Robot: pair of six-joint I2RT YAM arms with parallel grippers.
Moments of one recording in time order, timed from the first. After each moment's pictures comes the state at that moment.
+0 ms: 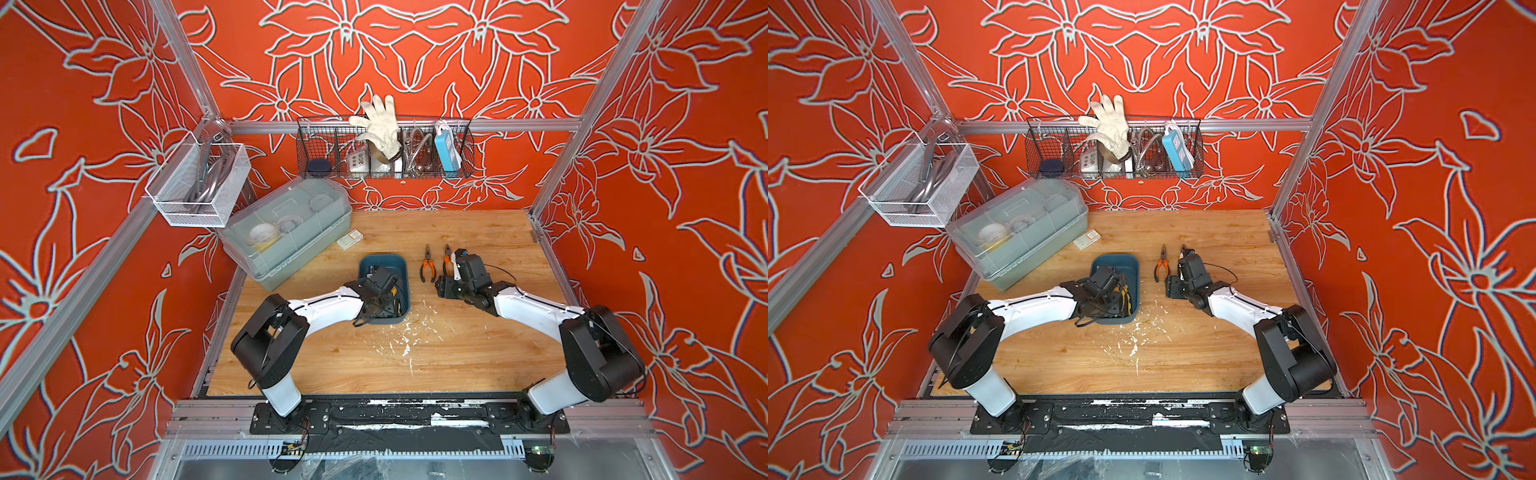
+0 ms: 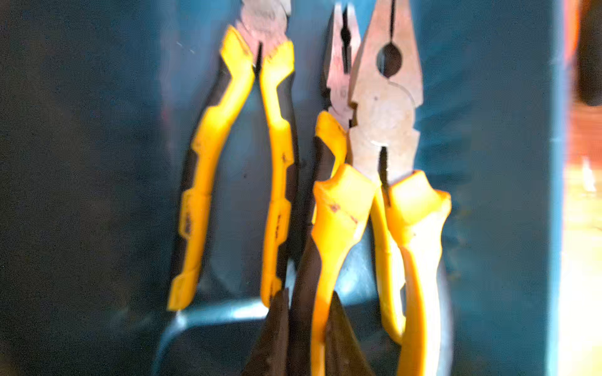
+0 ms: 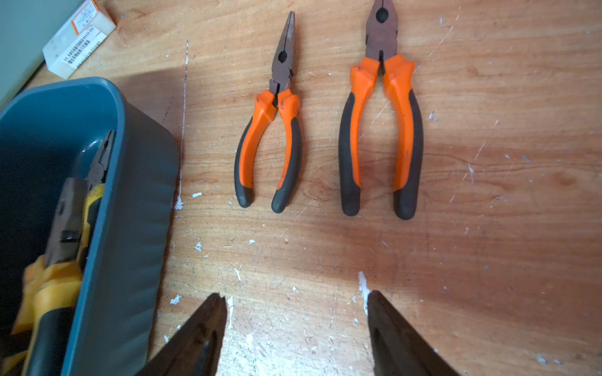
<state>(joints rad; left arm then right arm) -0.65 1.64 0.97 -0.39 -0.13 -0.72 0.48 1.53 0.82 -0.12 0.02 0.43</state>
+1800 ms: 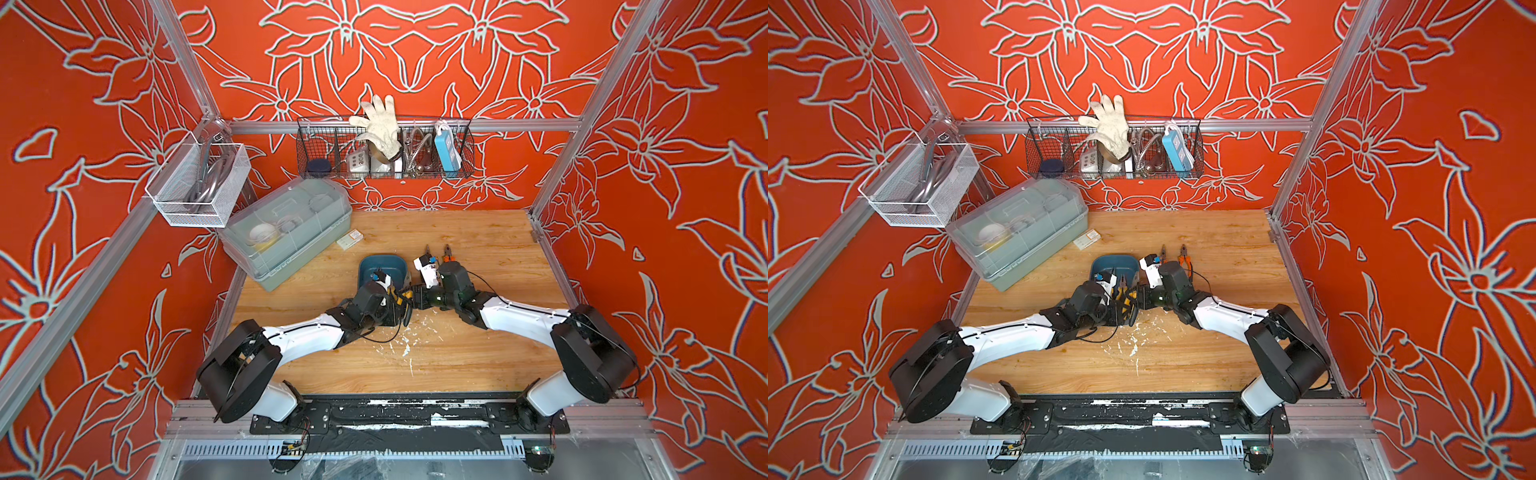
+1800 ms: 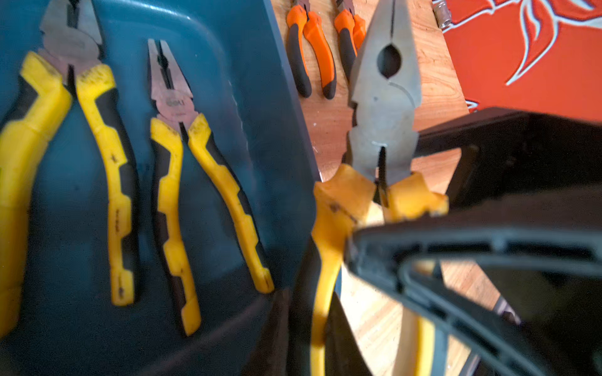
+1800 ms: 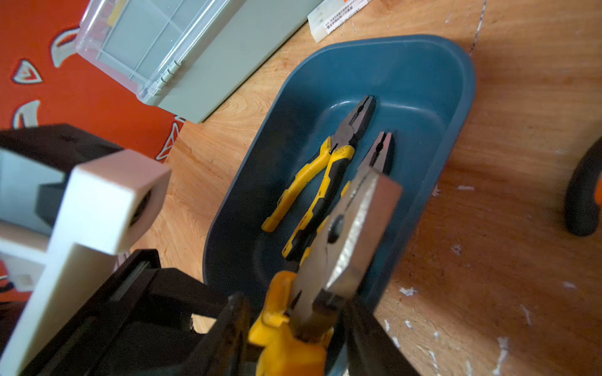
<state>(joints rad) -0.70 1.44 0.65 0.12 0.12 -0.68 0.67 1.55 0.78 0.20 -0.39 0.49</state>
